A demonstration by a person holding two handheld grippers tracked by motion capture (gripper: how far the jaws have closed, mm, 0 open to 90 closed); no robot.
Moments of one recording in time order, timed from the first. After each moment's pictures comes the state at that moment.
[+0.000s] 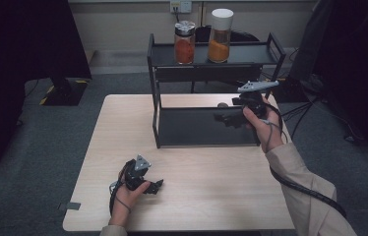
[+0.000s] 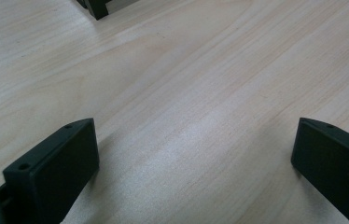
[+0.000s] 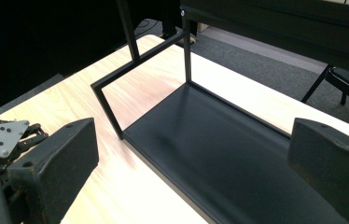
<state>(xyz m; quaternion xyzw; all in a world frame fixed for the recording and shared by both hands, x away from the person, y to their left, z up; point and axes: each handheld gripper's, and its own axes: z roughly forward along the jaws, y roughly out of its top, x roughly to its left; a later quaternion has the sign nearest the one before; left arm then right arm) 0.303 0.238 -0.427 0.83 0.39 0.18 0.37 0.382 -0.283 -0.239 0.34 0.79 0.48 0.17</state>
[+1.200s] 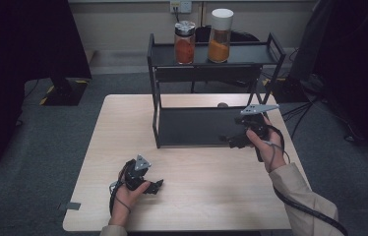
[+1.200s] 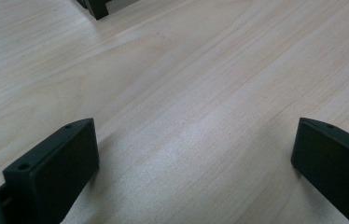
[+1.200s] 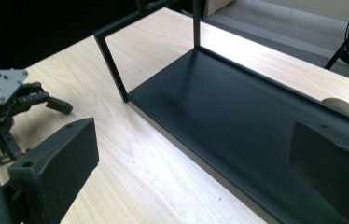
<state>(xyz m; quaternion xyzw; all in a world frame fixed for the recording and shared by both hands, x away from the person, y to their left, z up) 0.303 0.238 -0.427 0.83 0.39 0.18 0.36 0.363 -0.298 -0.287 0.33 0.80 0.47 0.16</state>
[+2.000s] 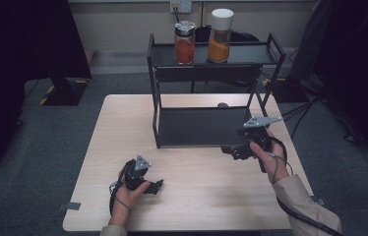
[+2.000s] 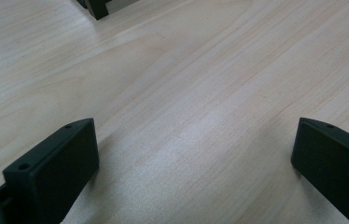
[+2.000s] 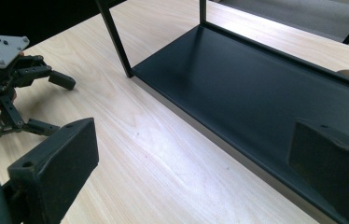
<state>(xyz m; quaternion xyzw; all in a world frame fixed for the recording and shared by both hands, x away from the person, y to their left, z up) 0.303 0.238 -0.427 0.83 0.39 0.18 0.36 0.351 -0.312 -0.313 0.33 0.81 0.46 0.14</state>
